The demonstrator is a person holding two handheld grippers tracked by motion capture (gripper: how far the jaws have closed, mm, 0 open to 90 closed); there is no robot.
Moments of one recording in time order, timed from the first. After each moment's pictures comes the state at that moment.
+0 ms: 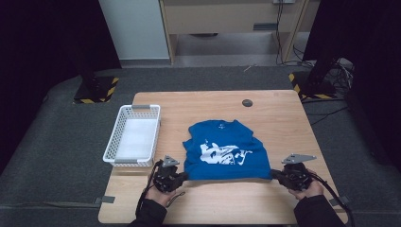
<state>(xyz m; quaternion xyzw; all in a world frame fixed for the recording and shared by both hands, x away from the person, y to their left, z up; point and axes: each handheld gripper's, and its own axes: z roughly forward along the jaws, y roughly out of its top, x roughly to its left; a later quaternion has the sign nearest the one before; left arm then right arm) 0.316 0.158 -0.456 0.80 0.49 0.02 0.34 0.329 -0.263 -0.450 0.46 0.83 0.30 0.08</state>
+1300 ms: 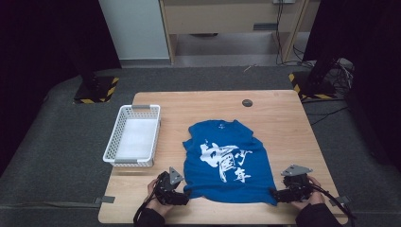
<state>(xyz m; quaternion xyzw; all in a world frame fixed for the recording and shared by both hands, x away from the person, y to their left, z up) 0.295 0.152 -0.492 0.86 0.42 0.11 0.27 0.309 -0.270 -0.482 0.44 0.85 0.23 0.14</state>
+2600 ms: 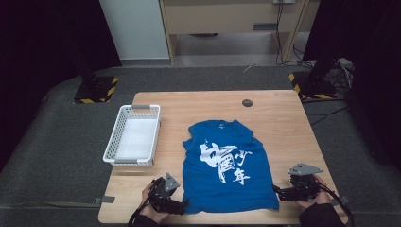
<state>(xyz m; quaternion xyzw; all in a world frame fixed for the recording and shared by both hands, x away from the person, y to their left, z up) 0.278 0.165 -0.483 0.86 0.41 0.09 0.28 0.307 -0.281 -0.462 0.44 0.84 0.29 0.14</state>
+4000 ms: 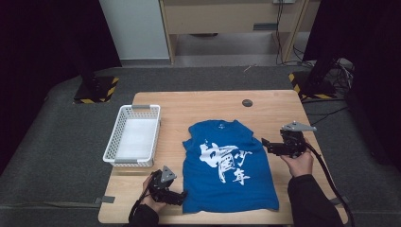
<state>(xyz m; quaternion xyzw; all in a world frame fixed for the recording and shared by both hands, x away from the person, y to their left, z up) 0.305 0.178 -0.508 0.85 0.41 0.09 0.32 0.417 -0.254 -0.424 0.49 0.76 0.37 0.19</state>
